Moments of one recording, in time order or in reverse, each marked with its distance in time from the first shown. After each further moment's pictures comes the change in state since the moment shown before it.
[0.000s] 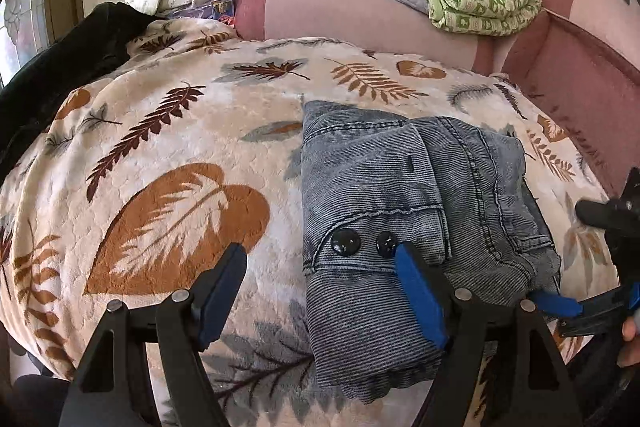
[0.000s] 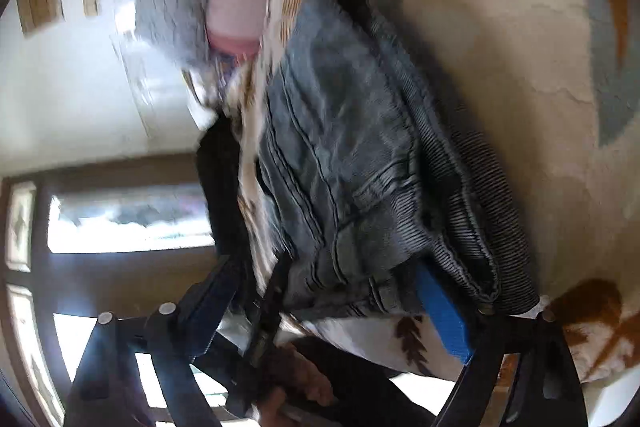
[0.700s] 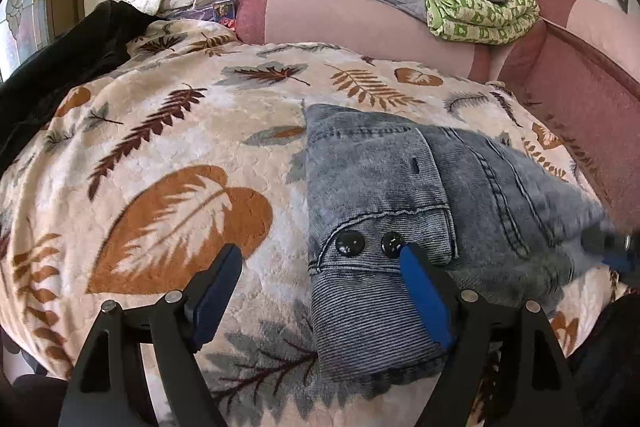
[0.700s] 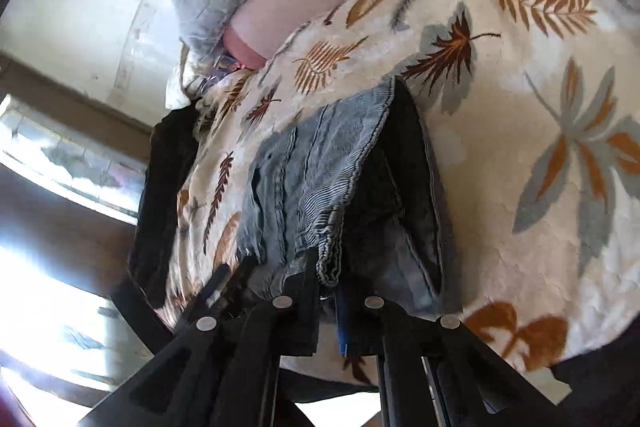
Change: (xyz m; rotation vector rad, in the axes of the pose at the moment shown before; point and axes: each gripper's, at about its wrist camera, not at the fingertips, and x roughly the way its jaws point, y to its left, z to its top) left arm -0.012 0.006 0.001 -0.019 -0.023 -0.016; right arm -0.028 0.080 -0.034 -0.402 -0.157 -0.364
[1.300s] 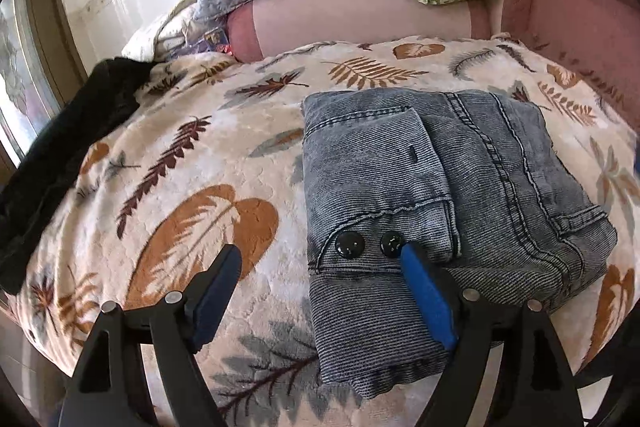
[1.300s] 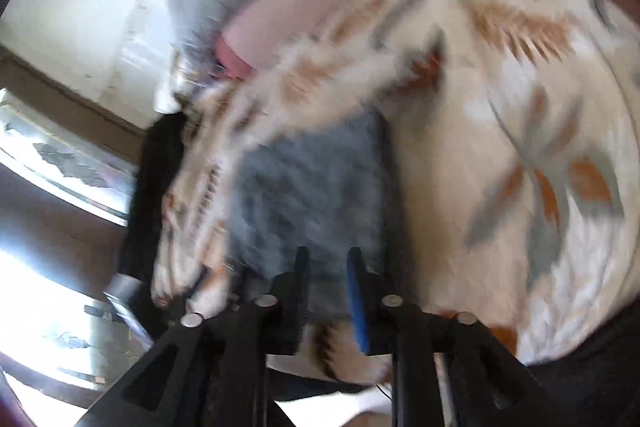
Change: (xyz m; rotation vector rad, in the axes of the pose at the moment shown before) left arm 0.010 -0.034 -0.011 0.230 -0.003 0.178; right arm -0.033 -0.003 0.025 -0.040 -0.040 -0.013
